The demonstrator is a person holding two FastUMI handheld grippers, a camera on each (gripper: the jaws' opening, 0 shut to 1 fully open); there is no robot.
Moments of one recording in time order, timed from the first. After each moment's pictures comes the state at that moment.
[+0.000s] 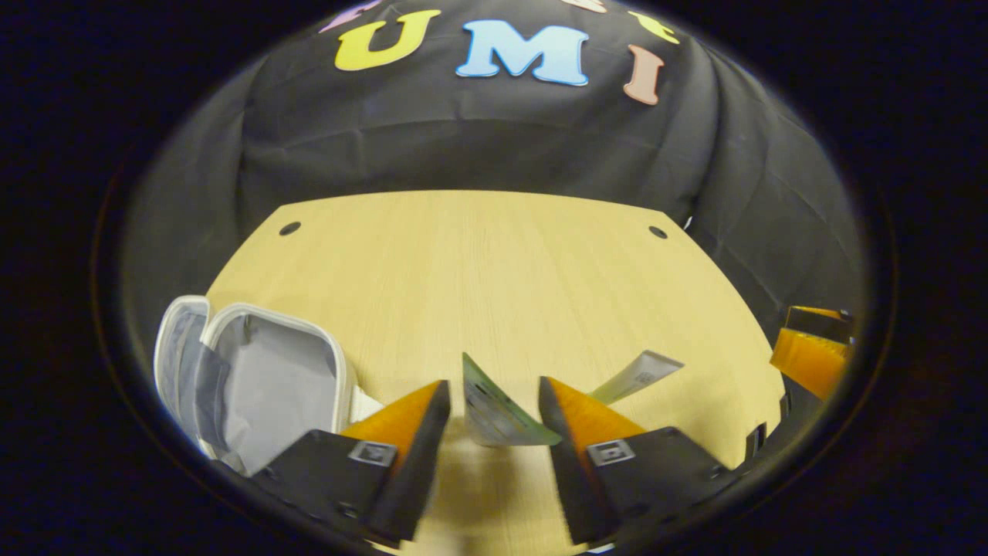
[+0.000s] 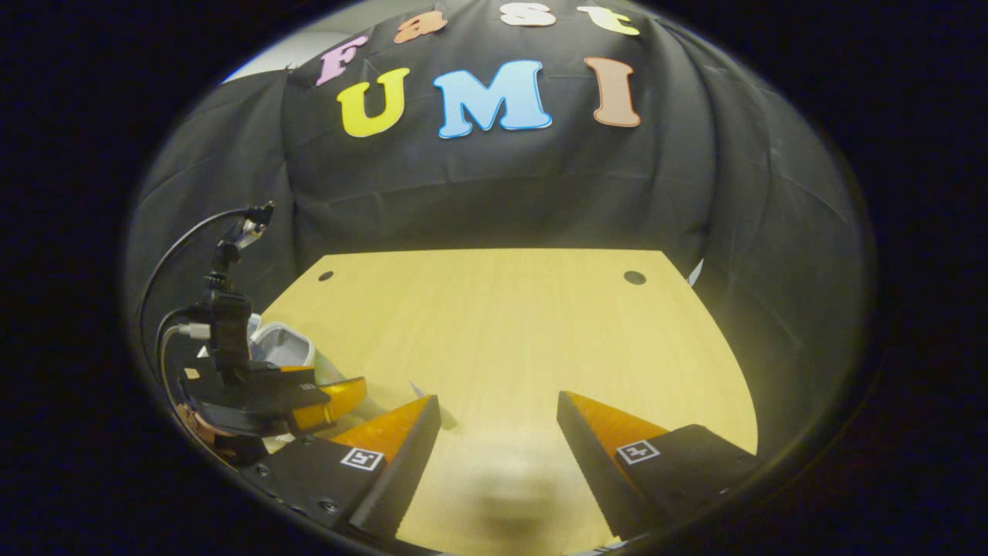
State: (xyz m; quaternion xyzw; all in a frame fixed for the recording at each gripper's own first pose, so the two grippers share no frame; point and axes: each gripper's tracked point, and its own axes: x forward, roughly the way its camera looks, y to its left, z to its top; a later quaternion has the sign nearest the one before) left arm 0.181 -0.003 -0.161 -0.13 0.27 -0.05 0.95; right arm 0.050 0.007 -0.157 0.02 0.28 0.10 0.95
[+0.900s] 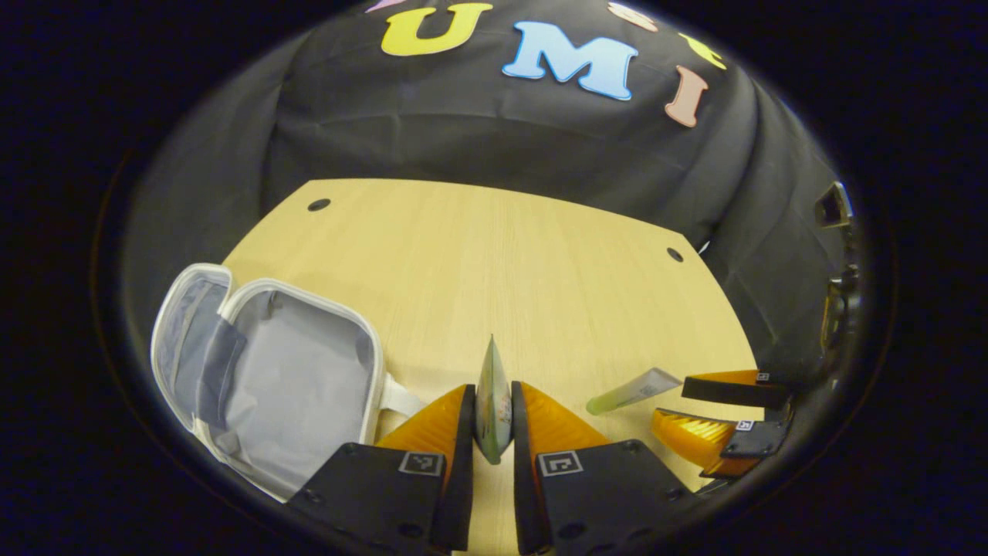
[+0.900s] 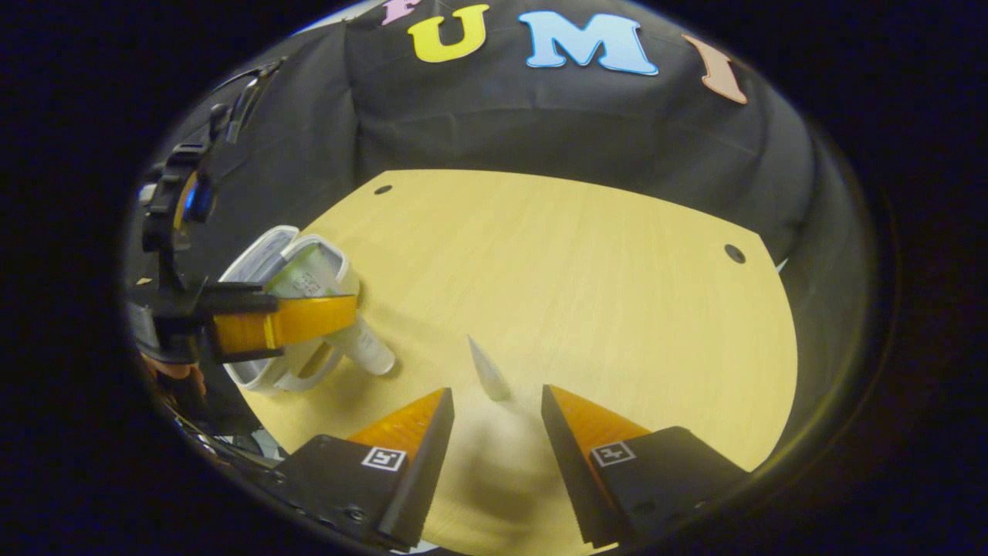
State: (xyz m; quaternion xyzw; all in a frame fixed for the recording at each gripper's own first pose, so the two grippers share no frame) left arm 0.164 0.027 -0.127 -0.18 0.26 -0.04 0.95; right arm 0.067 0.075 -0.230 -0.05 0.38 0.22 0.90
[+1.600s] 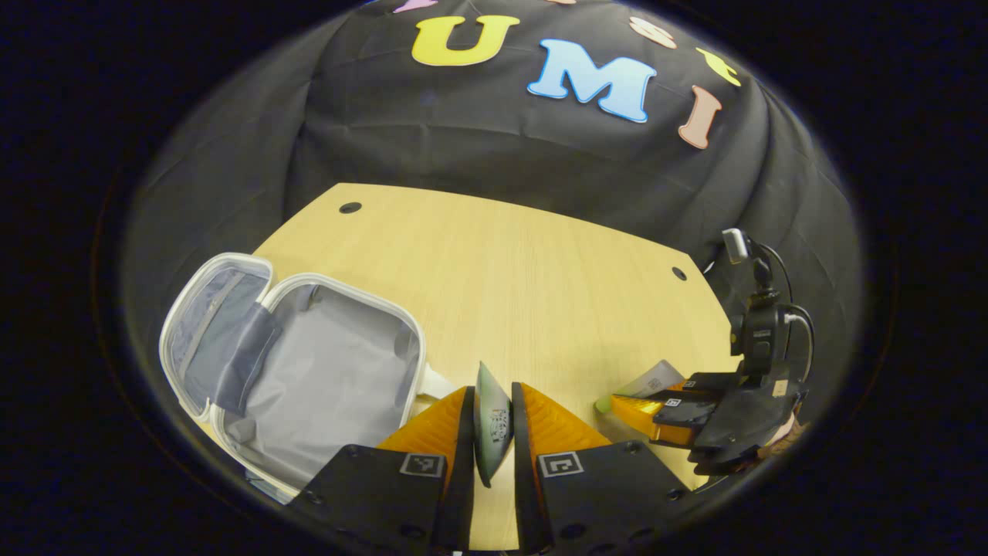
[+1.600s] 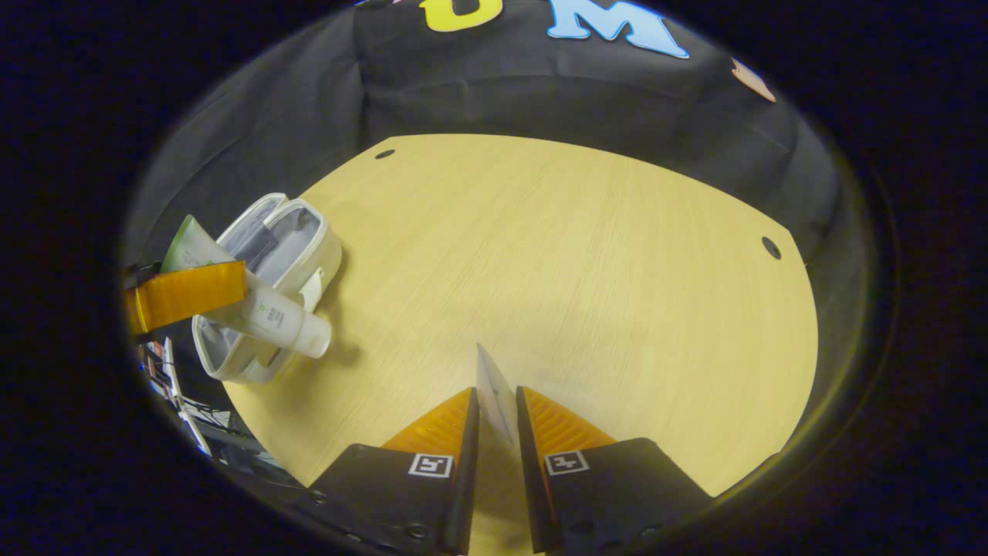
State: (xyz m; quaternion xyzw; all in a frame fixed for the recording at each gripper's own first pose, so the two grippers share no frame) left arm 0.111 0.055 -0.118 -0.22 0.24 -0.02 0.94; right arm 0.078 0.097 -0.270 -0.08 0.41 0.25 0.87
